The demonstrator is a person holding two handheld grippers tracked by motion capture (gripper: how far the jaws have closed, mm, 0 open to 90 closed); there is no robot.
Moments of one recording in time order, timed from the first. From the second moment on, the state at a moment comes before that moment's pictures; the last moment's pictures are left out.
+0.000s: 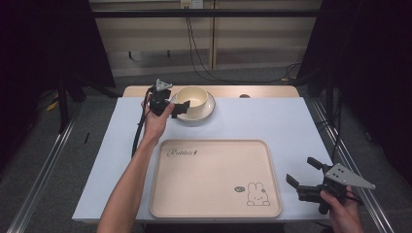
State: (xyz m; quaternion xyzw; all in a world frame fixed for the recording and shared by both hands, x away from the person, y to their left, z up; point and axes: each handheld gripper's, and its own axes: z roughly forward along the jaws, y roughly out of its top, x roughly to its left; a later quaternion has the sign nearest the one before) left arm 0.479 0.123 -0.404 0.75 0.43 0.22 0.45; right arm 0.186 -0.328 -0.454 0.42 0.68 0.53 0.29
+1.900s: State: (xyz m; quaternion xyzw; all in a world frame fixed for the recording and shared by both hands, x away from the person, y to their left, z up) left arm 0.559 0.092 -0.453 0.76 0.55 0.15 0.30; right arm 0.186 -0.330 -0.454 0.41 0.68 0.53 0.29
